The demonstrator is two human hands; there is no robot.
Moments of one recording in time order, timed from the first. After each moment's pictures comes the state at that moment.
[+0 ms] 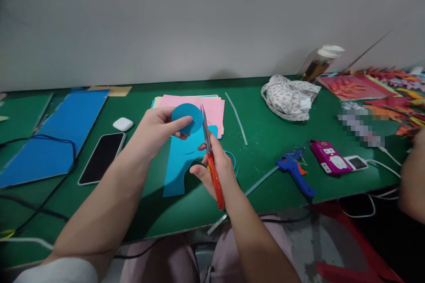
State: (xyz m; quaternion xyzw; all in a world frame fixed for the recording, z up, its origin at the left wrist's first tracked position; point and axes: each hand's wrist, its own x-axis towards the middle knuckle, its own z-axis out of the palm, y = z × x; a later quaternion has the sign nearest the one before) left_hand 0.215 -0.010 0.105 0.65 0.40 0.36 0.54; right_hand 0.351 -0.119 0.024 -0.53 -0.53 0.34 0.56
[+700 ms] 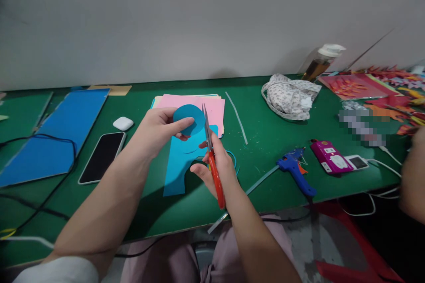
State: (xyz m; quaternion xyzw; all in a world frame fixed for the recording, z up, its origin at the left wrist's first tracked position) left_hand 0.214 -0.012 0.103 0.66 0.39 0.35 0.54; right_hand 0.354 -0.120 0.029 -0.53 -0.54 0.36 0.55
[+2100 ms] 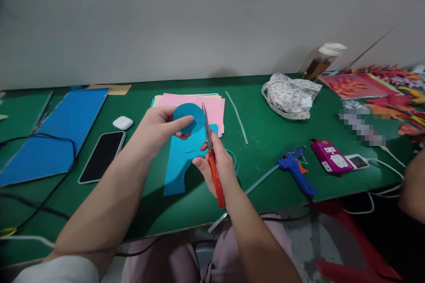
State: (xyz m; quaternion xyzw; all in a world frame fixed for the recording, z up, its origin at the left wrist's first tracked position) left_hand 0.215 -0.012 0.105 0.65 0.40 0.36 0.54; right_hand 0.348 -0.119 0.030 -0.55 -0.53 0.31 0.56
